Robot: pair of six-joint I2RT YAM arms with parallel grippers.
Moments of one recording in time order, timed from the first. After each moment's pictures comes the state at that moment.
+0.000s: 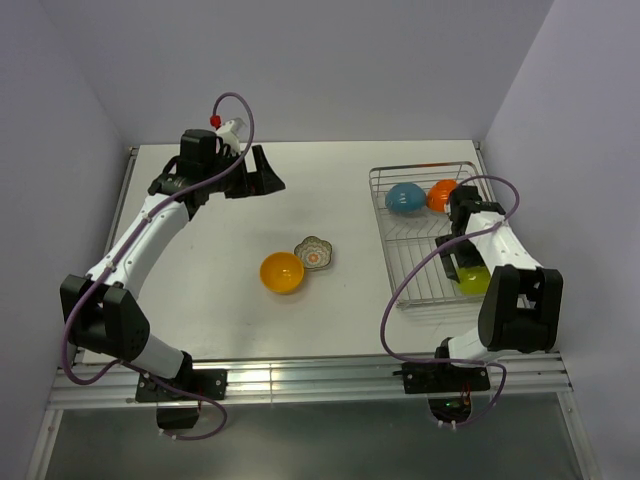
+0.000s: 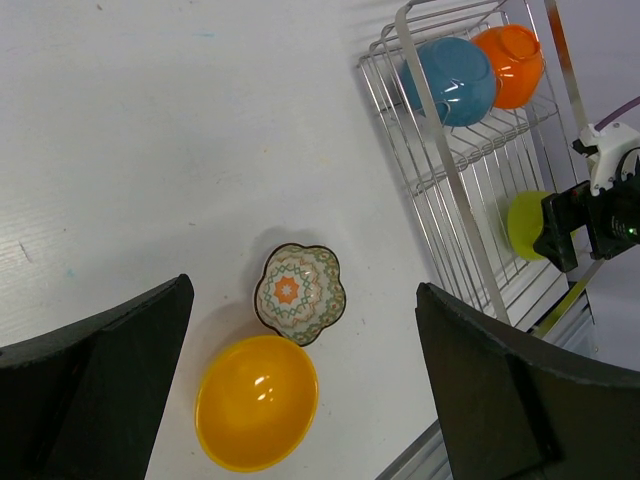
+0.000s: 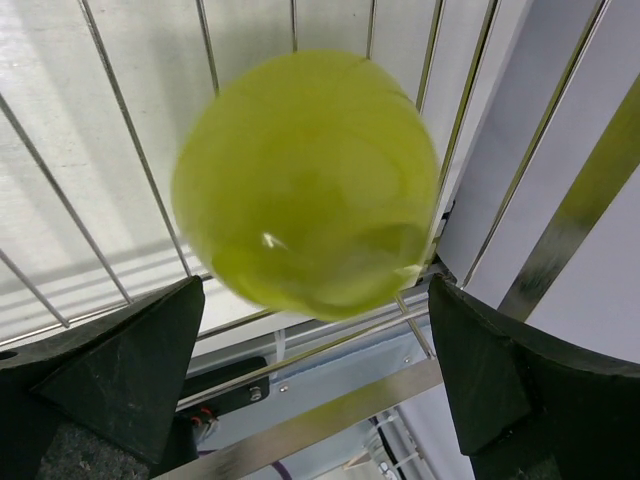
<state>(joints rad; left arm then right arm) -0.30 1.51 1.38 -0.42 0.43 -0.41 -0.11 1.46 1.00 -0.96 0.41 -0.23</state>
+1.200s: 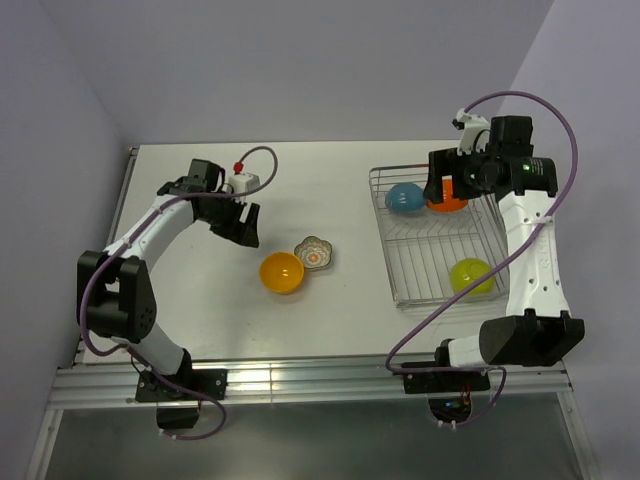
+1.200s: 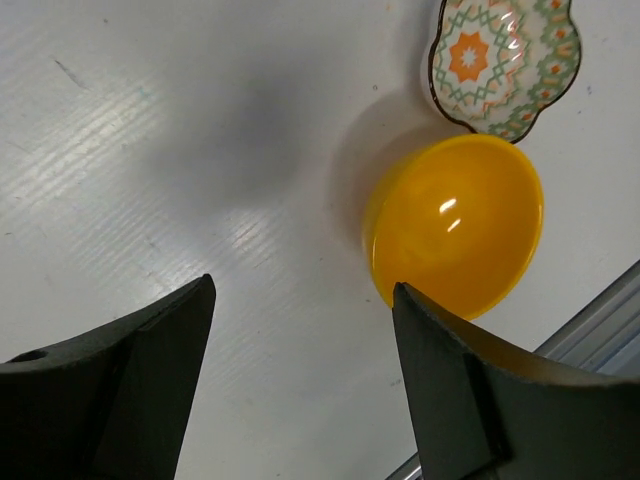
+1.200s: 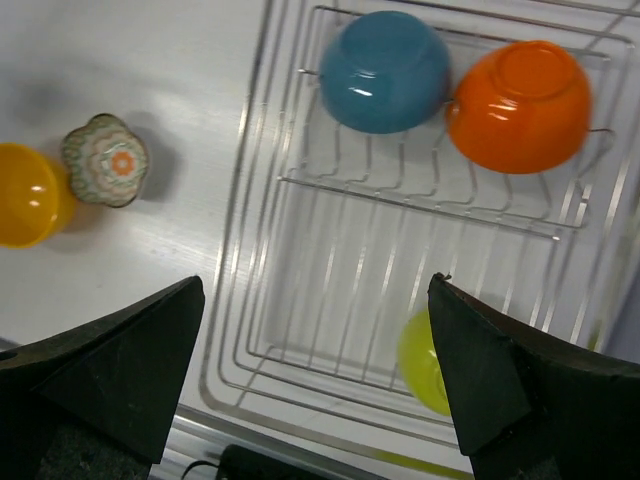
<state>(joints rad) -0.21 1.61 1.26 -0.75 0.47 0.21 -0.10 1.38 1.66 -1.11 -0.32 -0.20</state>
